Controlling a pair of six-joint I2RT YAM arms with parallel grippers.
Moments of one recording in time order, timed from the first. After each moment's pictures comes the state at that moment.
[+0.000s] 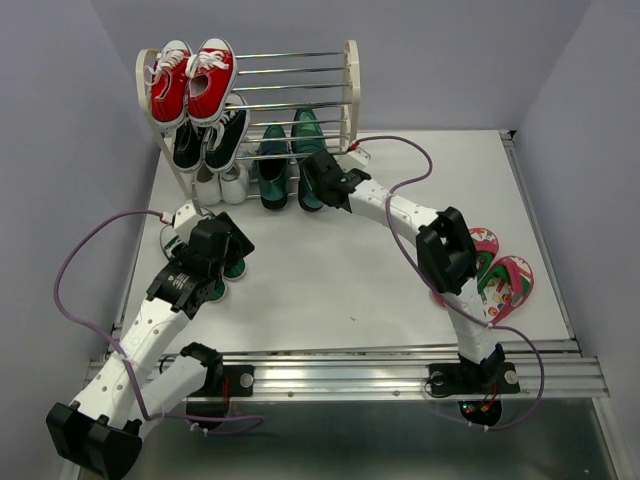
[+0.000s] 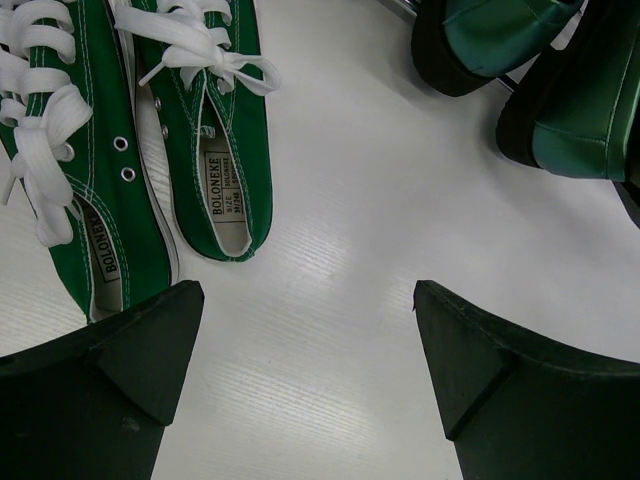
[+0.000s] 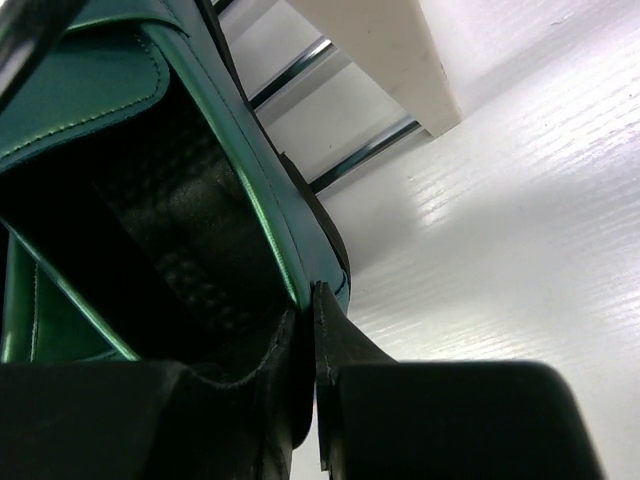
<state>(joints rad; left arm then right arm) -0.41 0.81 0.77 -0.67 -0.45 -0.85 0.73 2.21 1.94 -0.57 0.60 1.15</state>
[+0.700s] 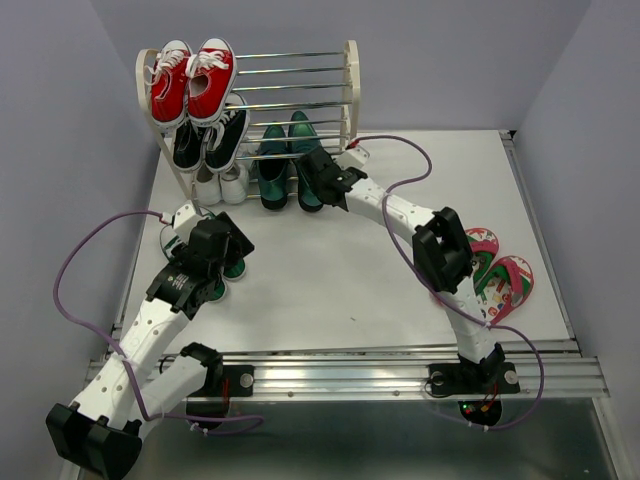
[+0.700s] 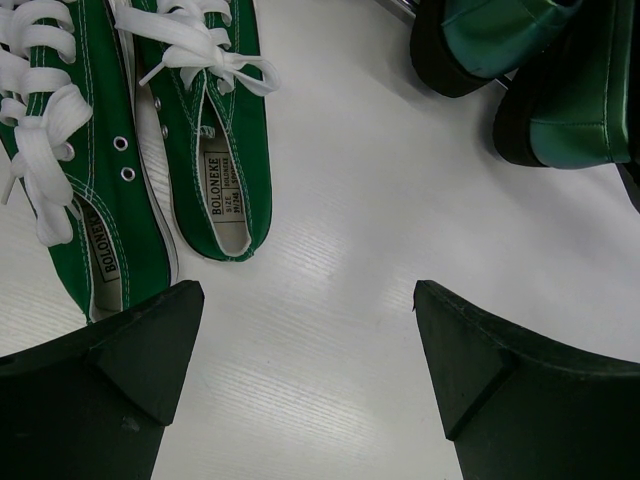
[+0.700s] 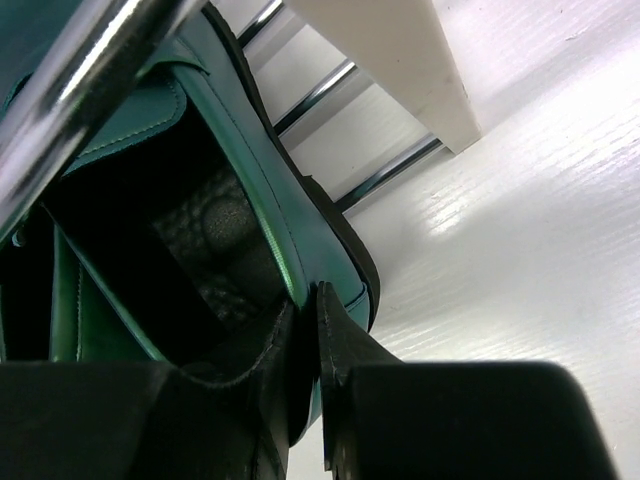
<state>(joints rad) -0.41 0.80 0.77 -0.67 -0.45 -0.86 0.73 2.26 2.00 -0.57 0.65 1.19</state>
